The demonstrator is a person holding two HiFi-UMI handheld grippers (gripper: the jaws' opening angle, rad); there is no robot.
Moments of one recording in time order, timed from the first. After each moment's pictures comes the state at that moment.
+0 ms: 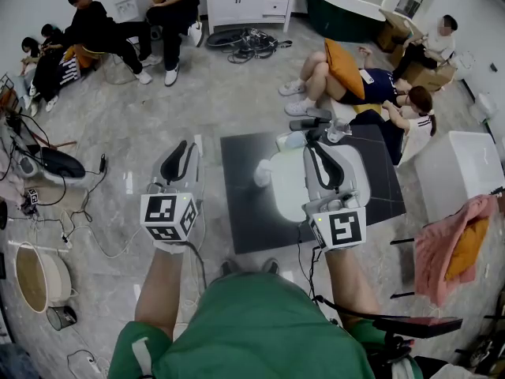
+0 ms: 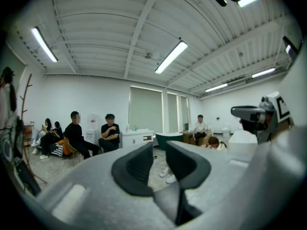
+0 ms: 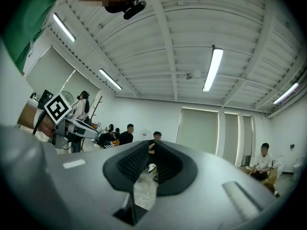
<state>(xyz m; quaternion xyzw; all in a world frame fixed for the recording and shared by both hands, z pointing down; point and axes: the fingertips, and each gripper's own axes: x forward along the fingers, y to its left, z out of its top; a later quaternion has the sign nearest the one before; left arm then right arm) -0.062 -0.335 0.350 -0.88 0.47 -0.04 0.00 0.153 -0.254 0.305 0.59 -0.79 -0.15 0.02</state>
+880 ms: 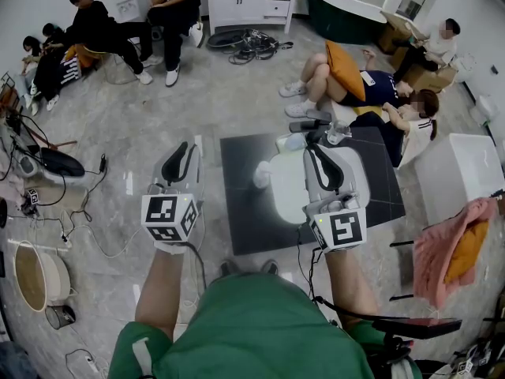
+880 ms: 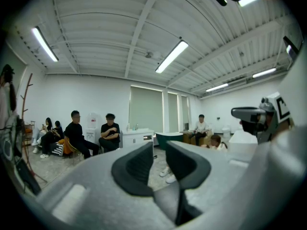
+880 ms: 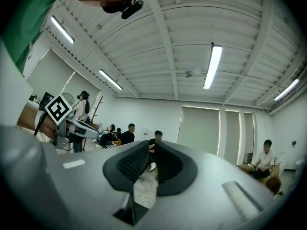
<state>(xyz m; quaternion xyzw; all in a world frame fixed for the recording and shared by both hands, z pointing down) -0.058 -0.338 0.352 -0.88 0.48 -0.04 0.00 0.158 -0.258 0.310 0.58 -0.80 -0.14 0.02</state>
